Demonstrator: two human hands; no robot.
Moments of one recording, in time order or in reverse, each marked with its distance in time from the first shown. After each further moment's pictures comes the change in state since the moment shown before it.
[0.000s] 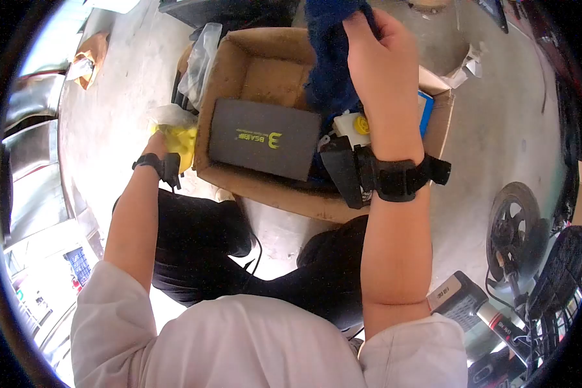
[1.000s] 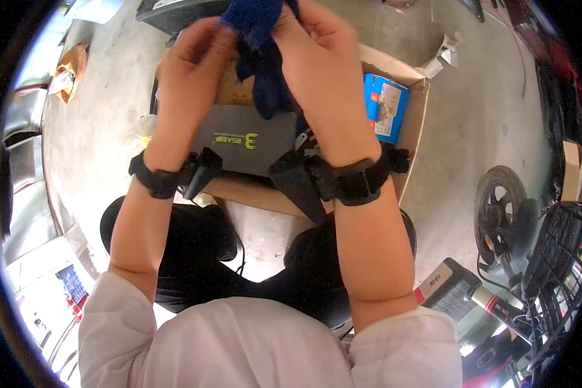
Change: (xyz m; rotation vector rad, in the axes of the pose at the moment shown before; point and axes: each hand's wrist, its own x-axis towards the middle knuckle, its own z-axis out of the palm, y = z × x) left_hand -0.207 0.416 -0.028 -0.700 0.171 0.801; right_hand -0.019 -0.014 0.020 0.364 -0.238 0.017
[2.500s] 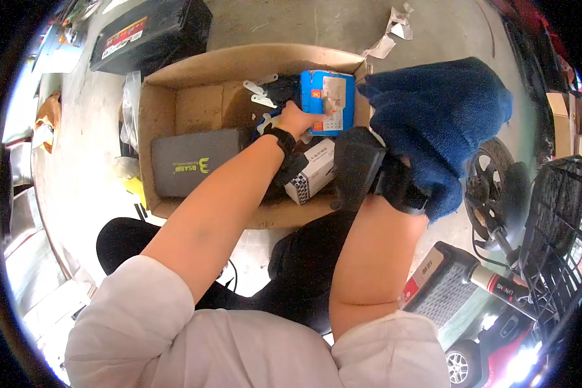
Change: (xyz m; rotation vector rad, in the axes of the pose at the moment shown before) left_hand -0.034 -0.146 0.281 0.272 -0.464 -0.716; right_hand -0.136 -0.052 -0.251 -0.265 0.892 -0.131
